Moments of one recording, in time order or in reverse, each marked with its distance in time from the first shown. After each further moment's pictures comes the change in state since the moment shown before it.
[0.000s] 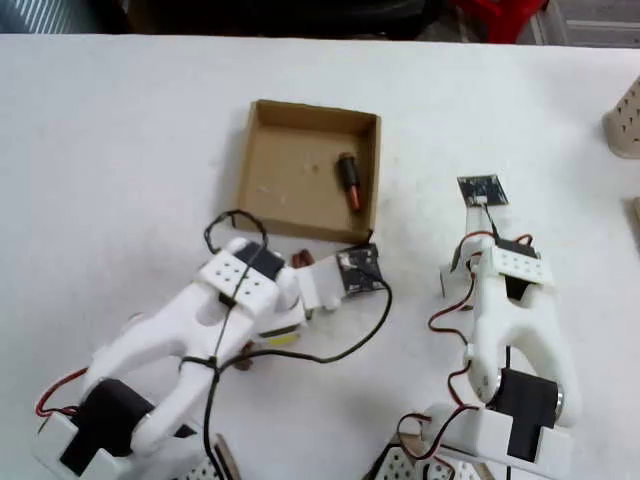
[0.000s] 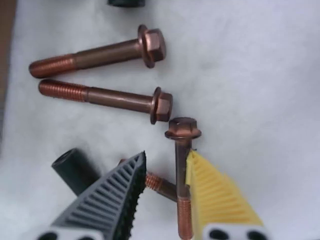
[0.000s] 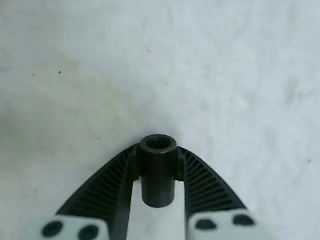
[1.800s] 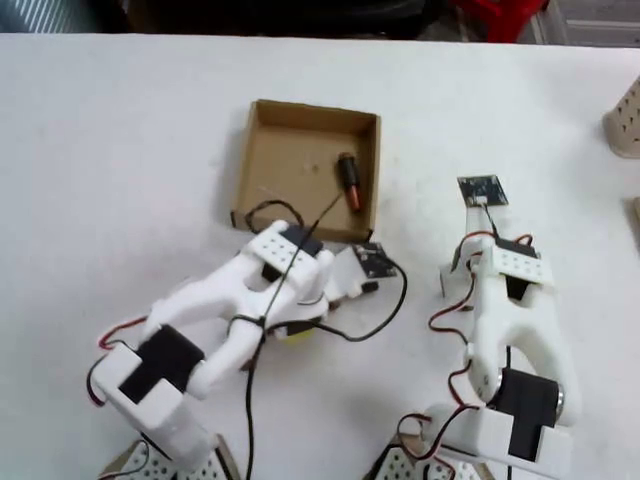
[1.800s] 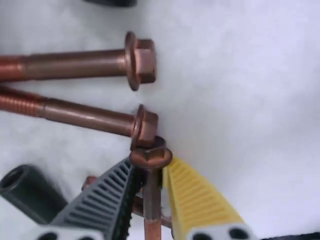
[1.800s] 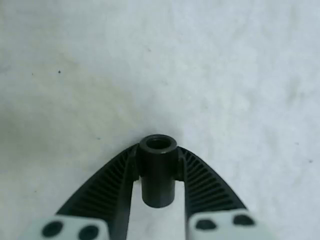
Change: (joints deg) left arm 3.0 20.7 -14.8 6.6 13.1; right arm 0.0 0.4 0.0 0.0 0.0
